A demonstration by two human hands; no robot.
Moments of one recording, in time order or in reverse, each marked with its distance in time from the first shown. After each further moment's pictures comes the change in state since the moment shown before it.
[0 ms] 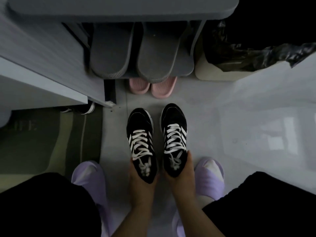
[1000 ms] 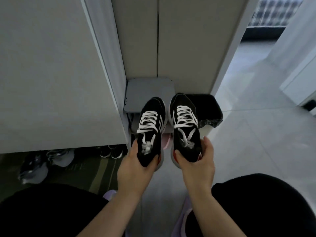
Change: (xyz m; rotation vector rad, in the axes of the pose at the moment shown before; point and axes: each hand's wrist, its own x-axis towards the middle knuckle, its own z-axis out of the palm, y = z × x) left_hand -0.172 0.161 -0.243 -0.038 0.214 0.747; right_hand -0.234 -0.176 -0.141 0.414 0.424 -0.563
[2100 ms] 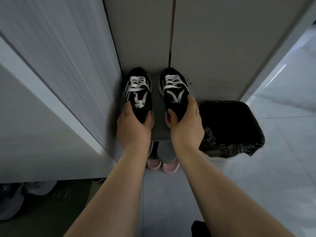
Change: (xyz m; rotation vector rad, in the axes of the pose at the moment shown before) left_hand 0.283 -0.041 0.088 0.071 0.318 -0.170; right_hand 0.227 -0.012 0.191 -0.468 -0.080 -0.294
